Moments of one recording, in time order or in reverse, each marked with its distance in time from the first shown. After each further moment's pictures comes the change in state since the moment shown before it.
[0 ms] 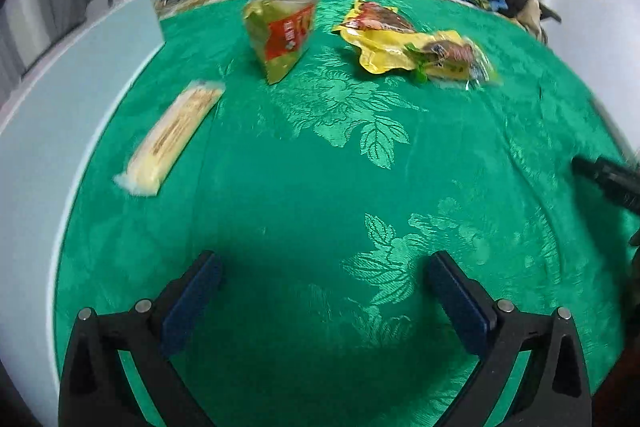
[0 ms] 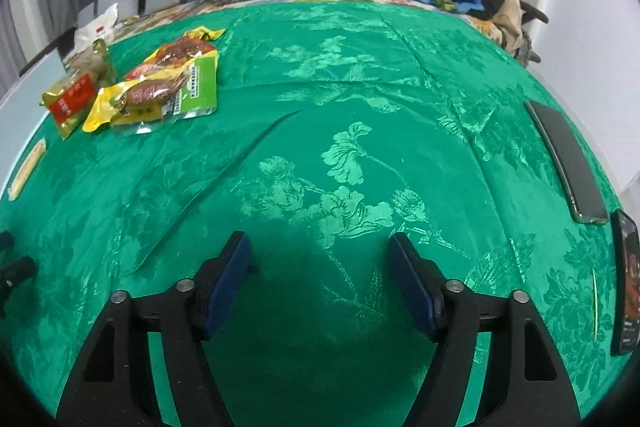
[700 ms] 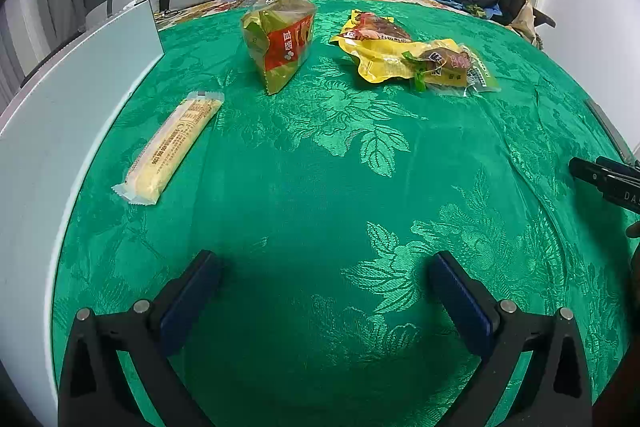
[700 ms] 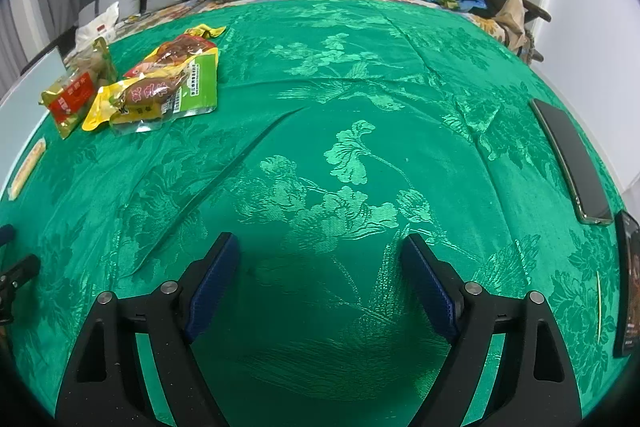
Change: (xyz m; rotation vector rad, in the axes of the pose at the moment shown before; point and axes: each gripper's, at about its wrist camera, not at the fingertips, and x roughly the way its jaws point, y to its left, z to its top) left arm 0.003 0.003 0.000 0.002 -0.037 -0.005; right arm 0.003 -0.002 0.000 -0.001 0.008 0.008
